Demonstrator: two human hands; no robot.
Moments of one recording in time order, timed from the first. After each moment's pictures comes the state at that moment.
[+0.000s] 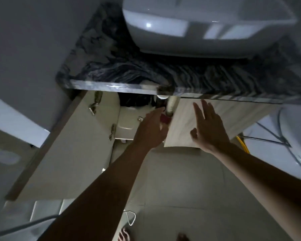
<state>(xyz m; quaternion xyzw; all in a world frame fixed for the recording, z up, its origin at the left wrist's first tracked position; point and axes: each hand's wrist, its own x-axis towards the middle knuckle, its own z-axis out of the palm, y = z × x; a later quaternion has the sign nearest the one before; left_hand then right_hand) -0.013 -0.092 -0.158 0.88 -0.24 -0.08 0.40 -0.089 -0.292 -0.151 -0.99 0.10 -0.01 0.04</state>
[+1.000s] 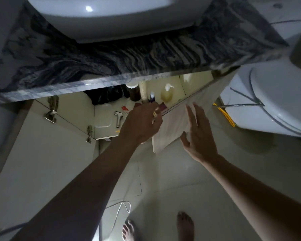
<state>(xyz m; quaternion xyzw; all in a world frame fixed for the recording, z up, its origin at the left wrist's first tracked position) -0.051 -0.172 -0.146 0.86 -0.42 -0.01 0.27 -0.193 -0.334 -0.226 -0.96 0.20 -0.12 0.17</state>
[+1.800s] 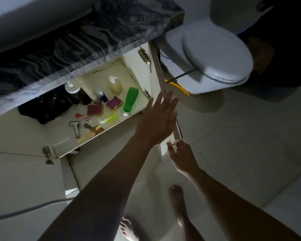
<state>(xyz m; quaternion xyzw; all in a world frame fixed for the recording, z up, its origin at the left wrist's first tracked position) -0.196 -0.313 -0.173 0.75 -0.65 -0.08 0.14 -0.352 -0.321 -0.256 -0.75 0.50 -0.05 0.44</state>
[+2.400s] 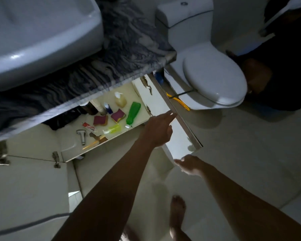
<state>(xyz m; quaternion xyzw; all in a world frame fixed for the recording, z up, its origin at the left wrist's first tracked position) -0.196 -0.367 -0.127 0.77 -0.60 -0.17 0.13 -0.377 -0.415 -0.181 -0.73 0.44 0.33 0.40</state>
